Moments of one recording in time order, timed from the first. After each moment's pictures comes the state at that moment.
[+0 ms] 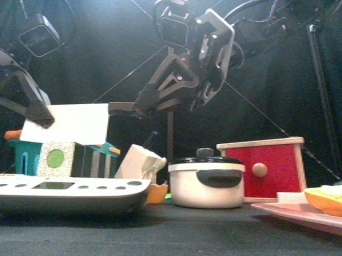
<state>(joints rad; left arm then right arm) -0.29 -0.38 1.24 -0.18 -0.36 0.01 0.15 0.12 0.52 -0.11 -0.12 0.29</state>
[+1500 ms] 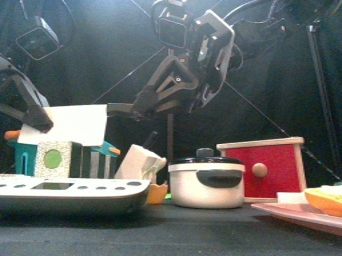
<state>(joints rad) -0.28 -0.31 1.24 -0.18 -0.38 0.01 0.15 0.15 0.52 -0.11 -0.12 0.29</state>
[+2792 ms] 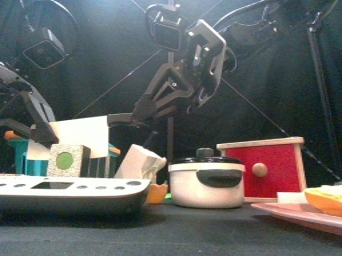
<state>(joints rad) -0.21 -0.30 1.24 -0.11 -0.38 0.03 0.14 0.14 0.48 -0.16 -0.04 0.29</state>
